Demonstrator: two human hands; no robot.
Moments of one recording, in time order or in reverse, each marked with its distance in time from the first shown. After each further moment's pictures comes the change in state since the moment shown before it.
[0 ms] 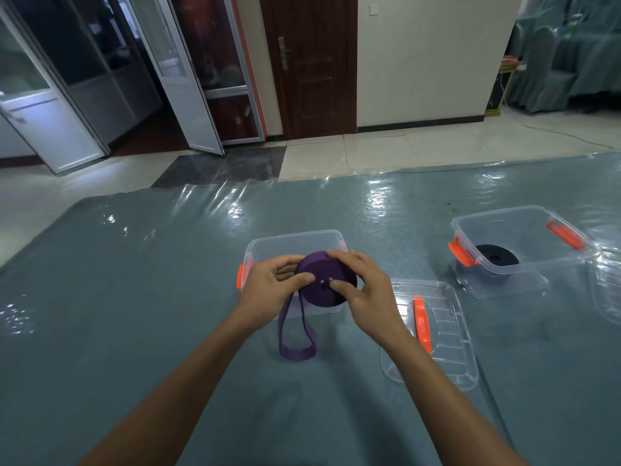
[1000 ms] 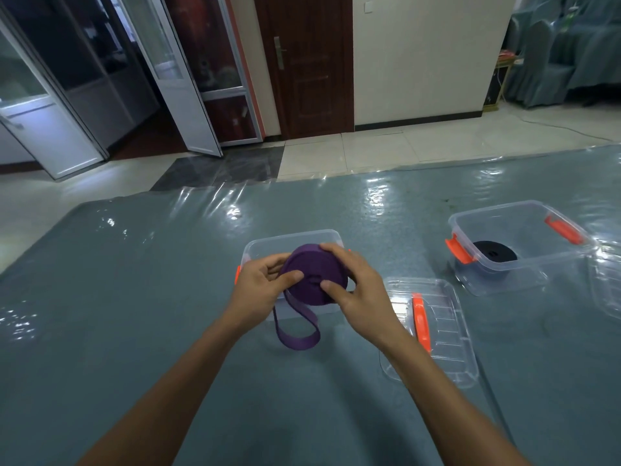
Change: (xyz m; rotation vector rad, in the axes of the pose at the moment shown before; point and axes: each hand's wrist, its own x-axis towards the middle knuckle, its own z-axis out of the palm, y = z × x) left_hand 0.000 0.002 -0.006 -0.118 -0.041 0.040; right_hand -0.001 -0.023 -0.004 0.007 -0.077 0.016
